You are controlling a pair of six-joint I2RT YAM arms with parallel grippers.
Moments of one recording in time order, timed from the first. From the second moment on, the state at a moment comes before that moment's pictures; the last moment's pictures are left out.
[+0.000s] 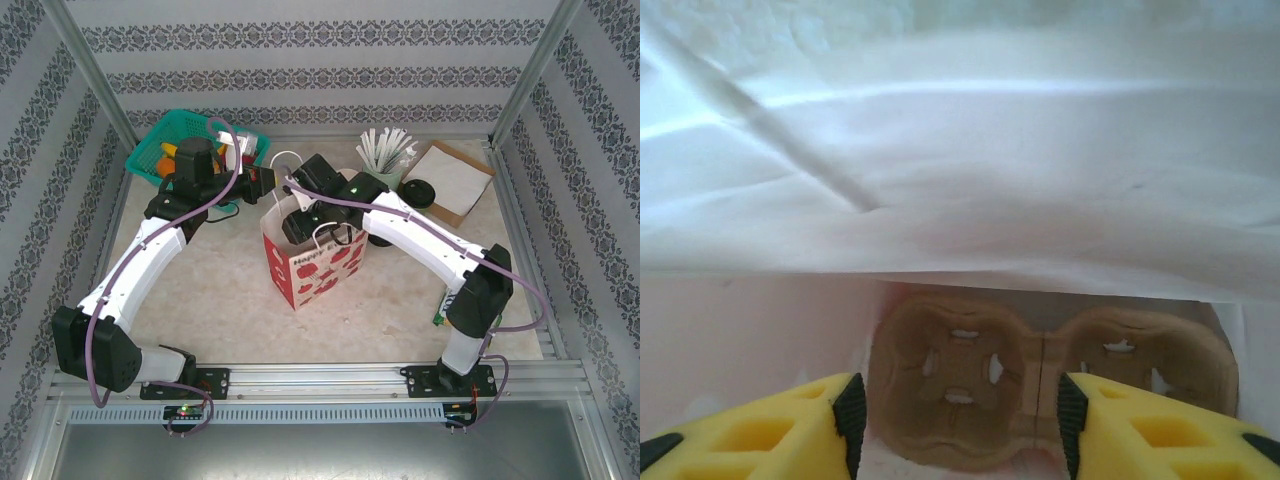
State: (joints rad) left arm -0.25 1.35 1.24 -0.28 0.62 -0.29; right arm 0.81 1.76 1.74 -0.98 -0.10 0.23
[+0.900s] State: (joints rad) left arm -0.25 1.35 1.24 -0.29 0.72 -0.24; right arm 0.72 1.63 1.69 -0.82 -0.07 -0.09
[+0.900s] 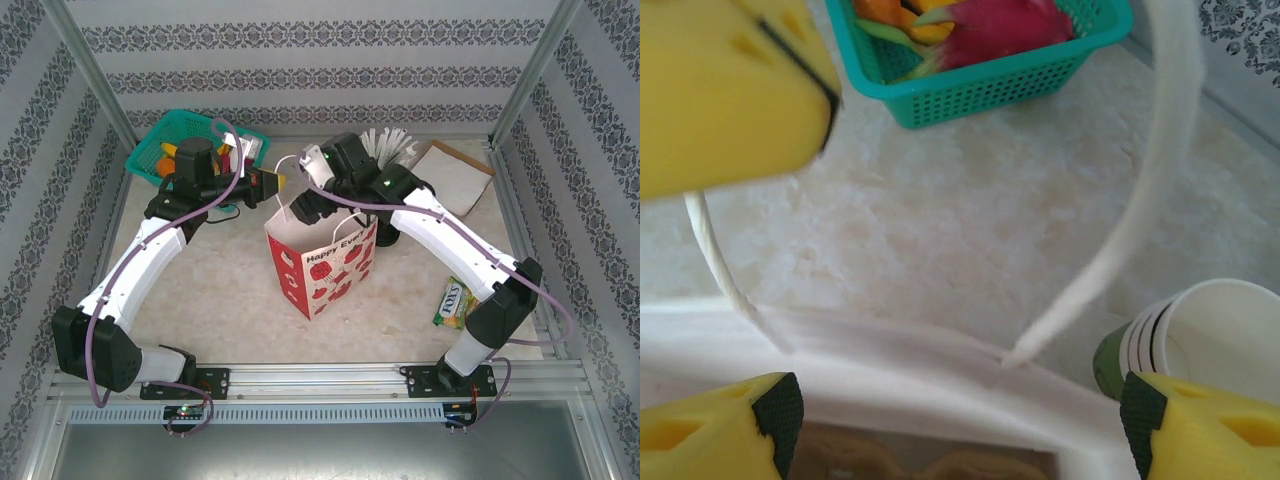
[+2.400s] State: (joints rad) left arm -0.25 1.46 1.41 -0.47 0.90 0.05; right arm 0.49 1.71 1.77 -0.93 -0.40 -0.56
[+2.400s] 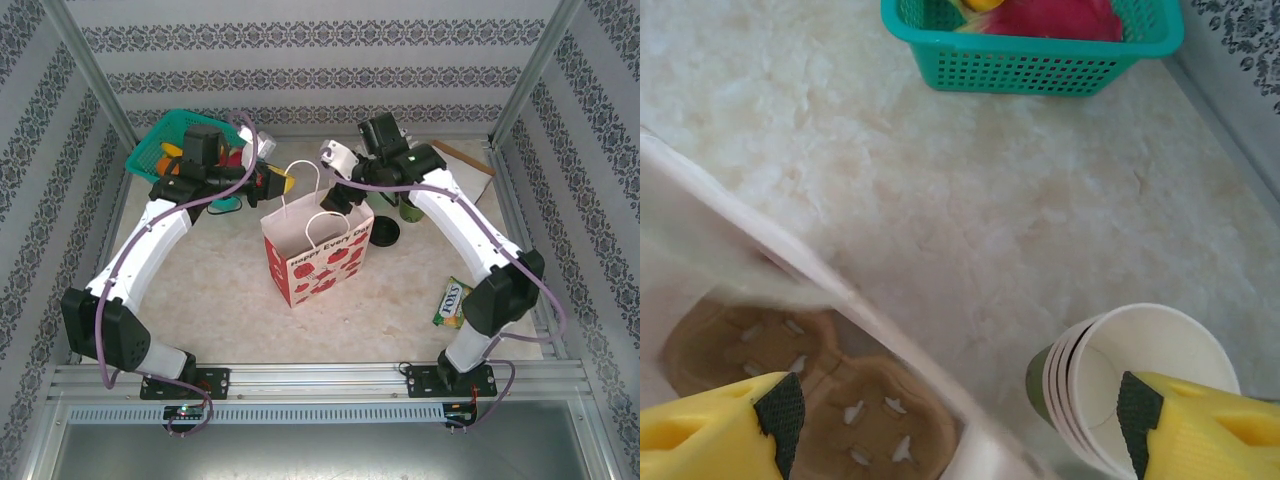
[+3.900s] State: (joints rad) left arm -0.23 1.30 1.44 -0.50 0.24 -0.24; right arm 0.56 1.80 1.97 -1.11 -0.39 -0.37
